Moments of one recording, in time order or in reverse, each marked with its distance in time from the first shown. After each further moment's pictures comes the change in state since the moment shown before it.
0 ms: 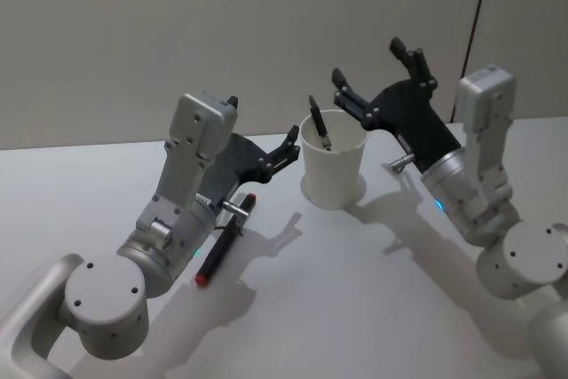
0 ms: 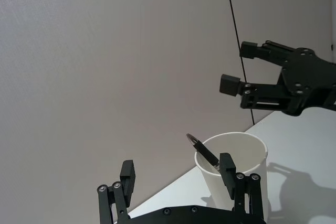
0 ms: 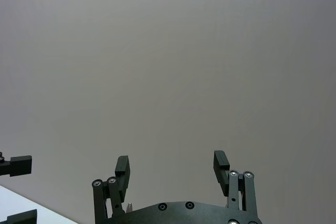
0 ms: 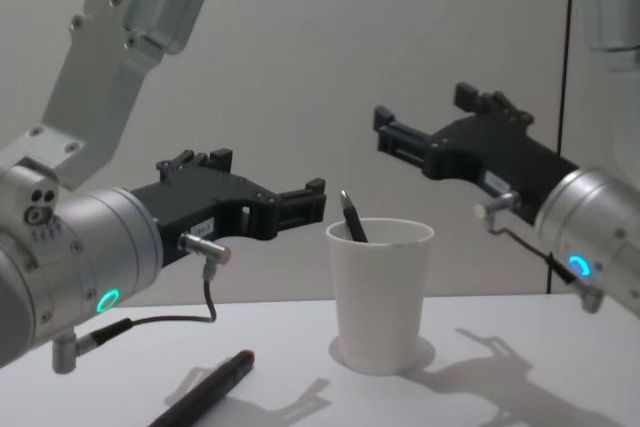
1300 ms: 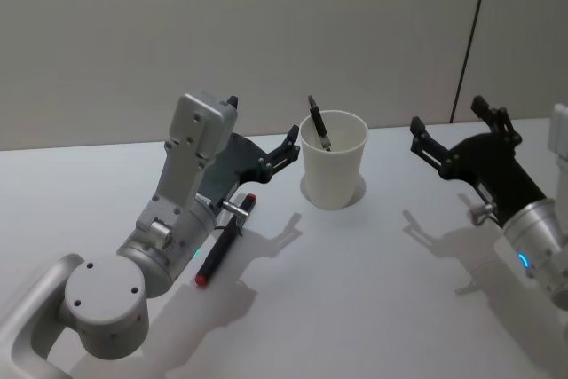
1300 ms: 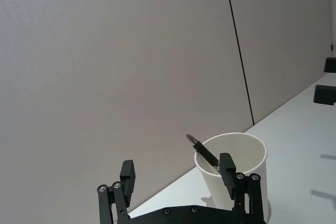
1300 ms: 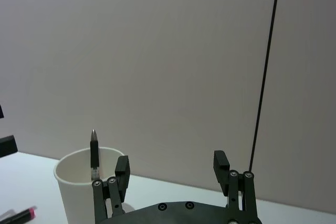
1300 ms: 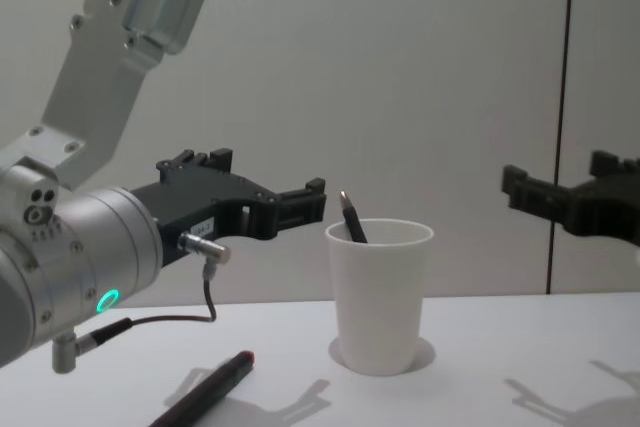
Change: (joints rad) left arm 0.000 0.000 0.000 0.000 0.000 0.000 0.000; right arm -0.283 0.185 0.054 -0.396 0.147 0.334 -0.121
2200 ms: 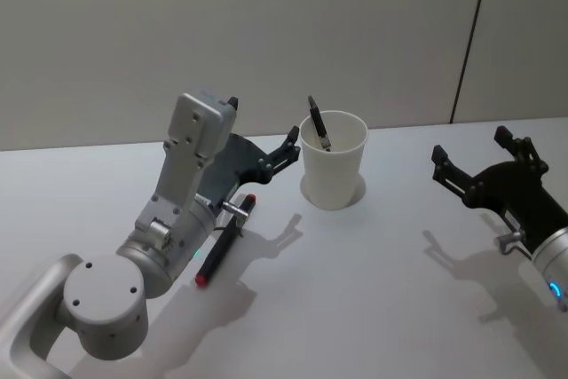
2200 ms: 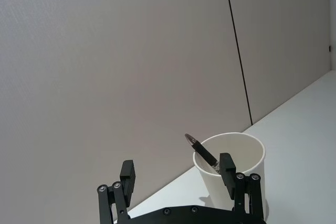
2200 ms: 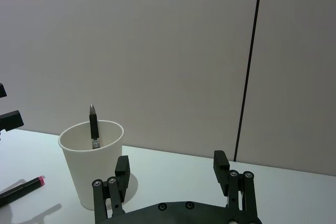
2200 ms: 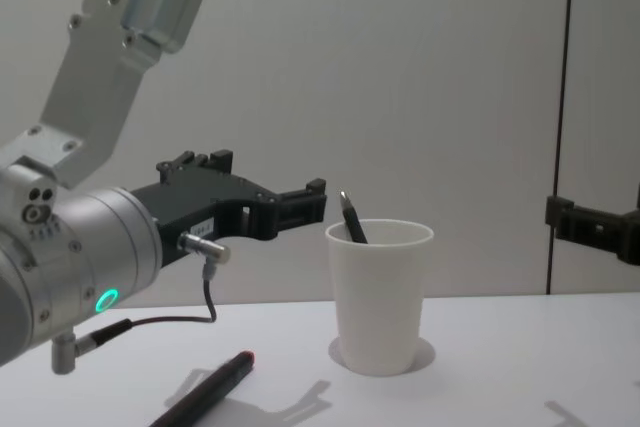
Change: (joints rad) left arm 0.003 0.000 -0.003 -0.004 -0.009 0.007 -0.007; right arm -0.120 0.079 0.023 -0.166 0.063 0.142 -0.051
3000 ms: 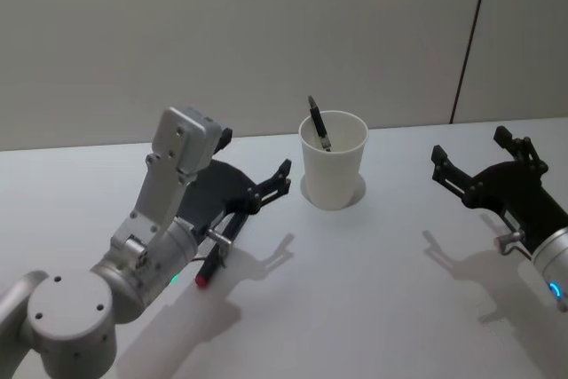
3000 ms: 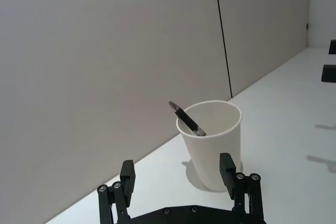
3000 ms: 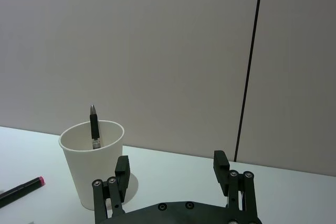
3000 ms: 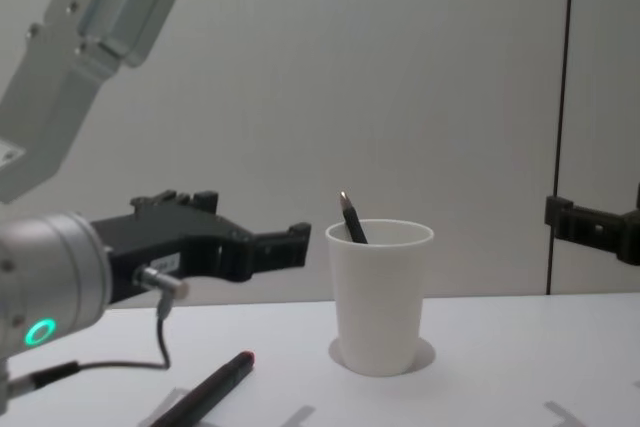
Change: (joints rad) left arm 0.074 0.080 -0.026 -0.108 -0.073 0.117 -0.052; right arm 0.000 0.000 -0.001 0.000 -0.001 0.000 0.001
